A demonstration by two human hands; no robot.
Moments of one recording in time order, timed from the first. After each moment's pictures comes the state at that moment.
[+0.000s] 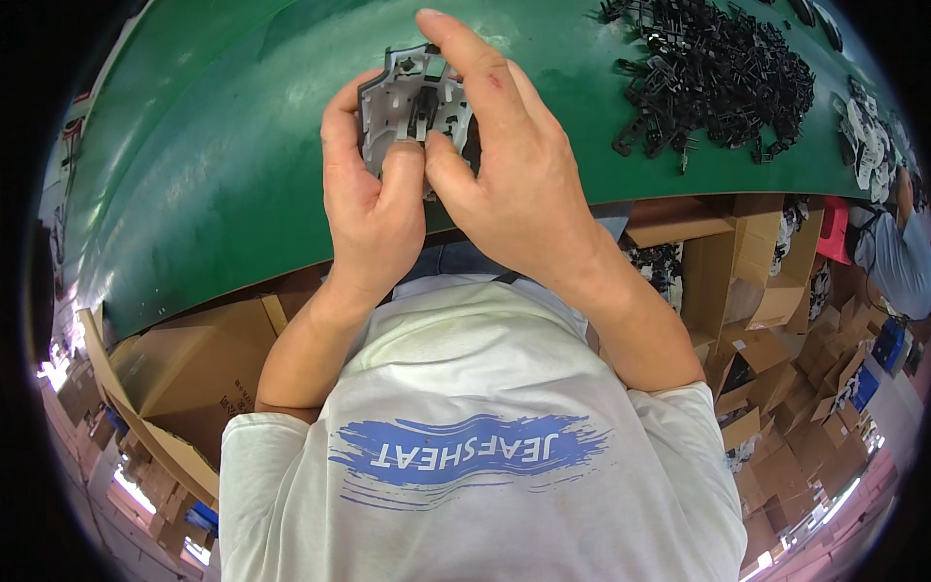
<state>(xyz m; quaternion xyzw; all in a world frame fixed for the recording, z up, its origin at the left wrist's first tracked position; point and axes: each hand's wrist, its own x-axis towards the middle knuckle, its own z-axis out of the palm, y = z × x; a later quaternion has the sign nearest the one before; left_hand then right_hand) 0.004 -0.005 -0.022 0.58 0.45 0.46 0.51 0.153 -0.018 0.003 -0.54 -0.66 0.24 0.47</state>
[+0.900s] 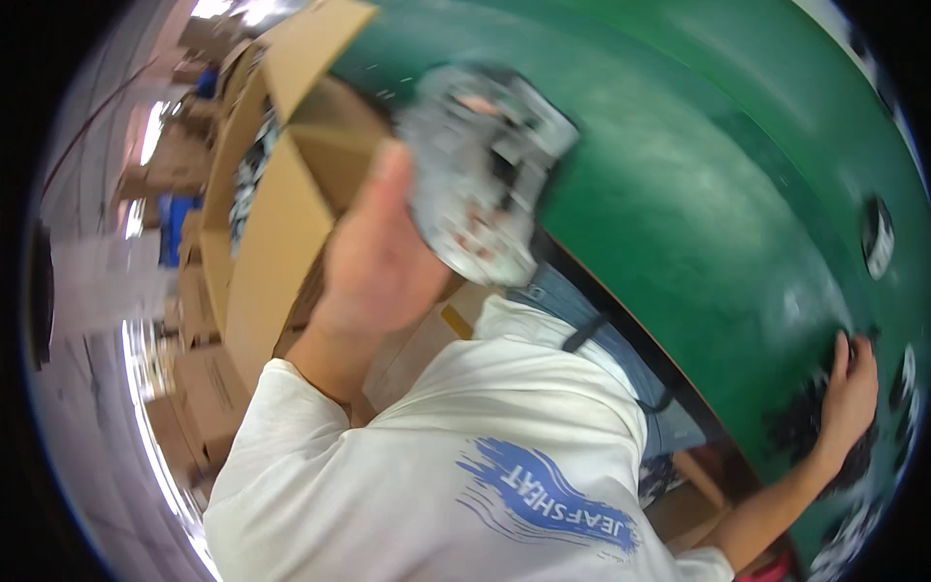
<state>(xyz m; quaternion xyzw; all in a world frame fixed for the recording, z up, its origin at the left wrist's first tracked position) -0.181 -0.087 0.119 0.34 0.36 0.64 0.59 0.316 0.080 0.024 -0.69 -0.72 0.02 0.00</state>
